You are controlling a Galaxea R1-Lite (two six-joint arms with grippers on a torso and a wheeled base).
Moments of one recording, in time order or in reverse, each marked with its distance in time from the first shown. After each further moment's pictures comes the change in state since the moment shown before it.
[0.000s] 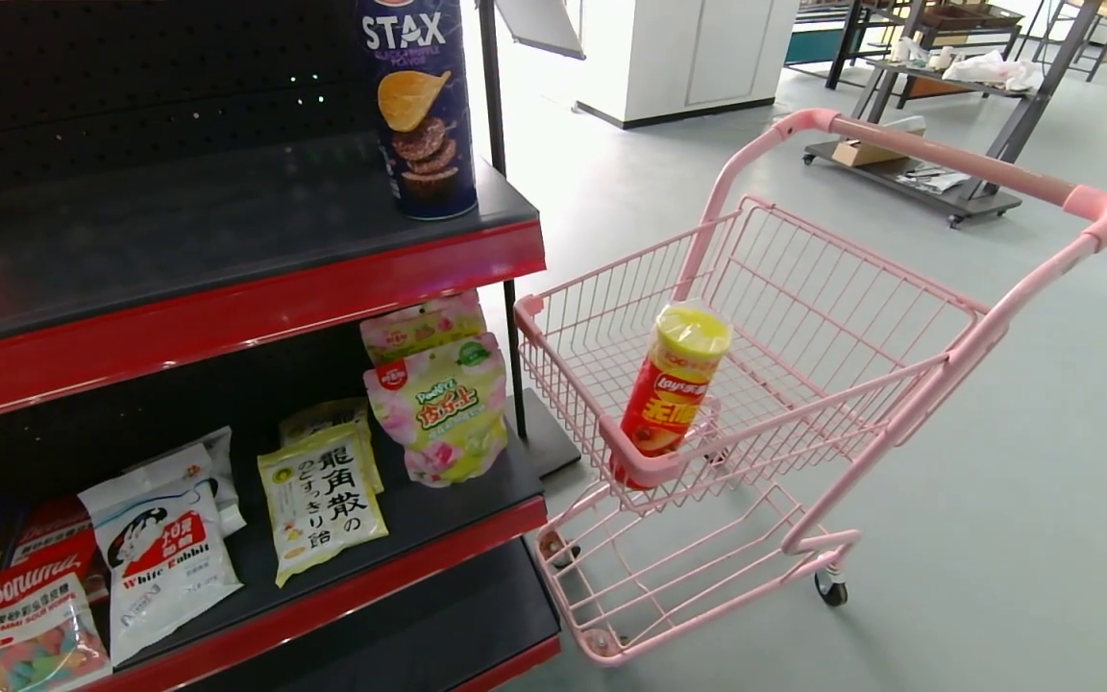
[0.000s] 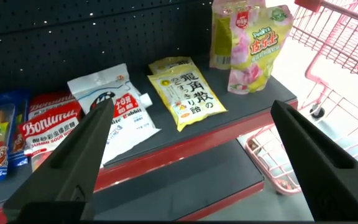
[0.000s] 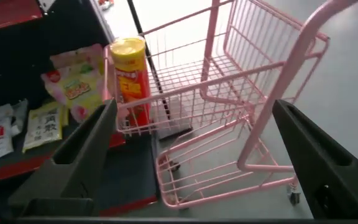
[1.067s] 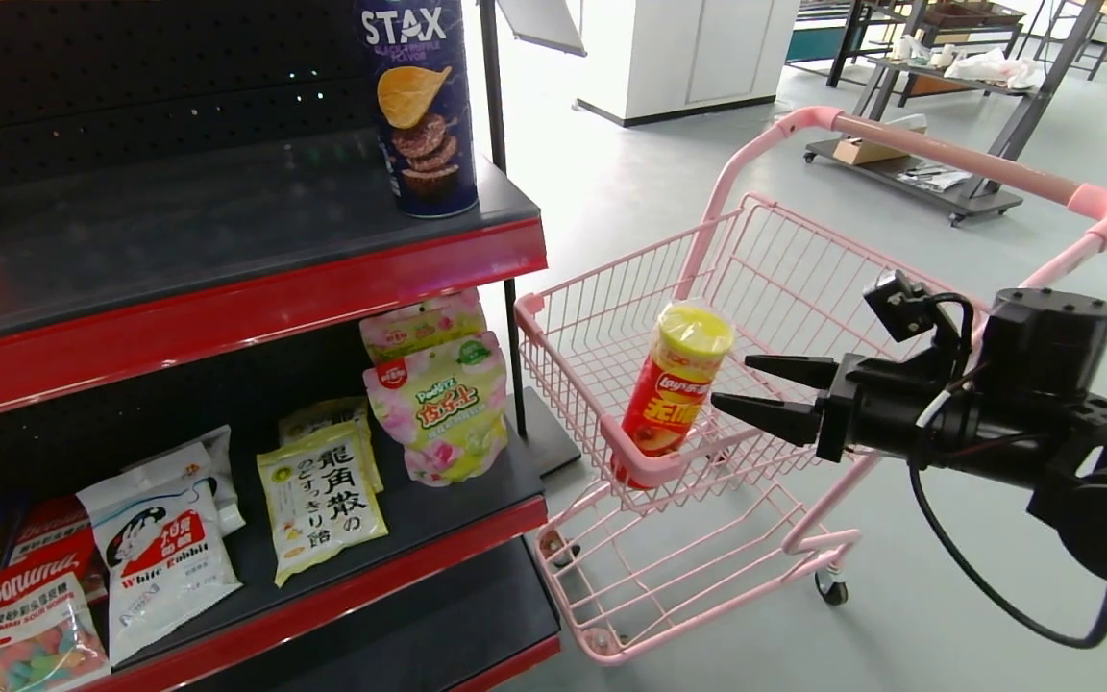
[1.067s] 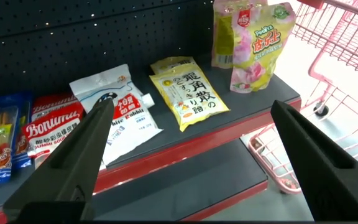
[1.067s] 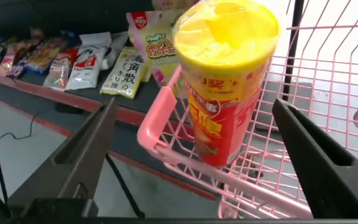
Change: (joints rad) left arm 0.000 0.000 0.000 -0.001 0.000 0.017; right arm 0.106 1.257 -0.254 -0.798 0.574 -0.096
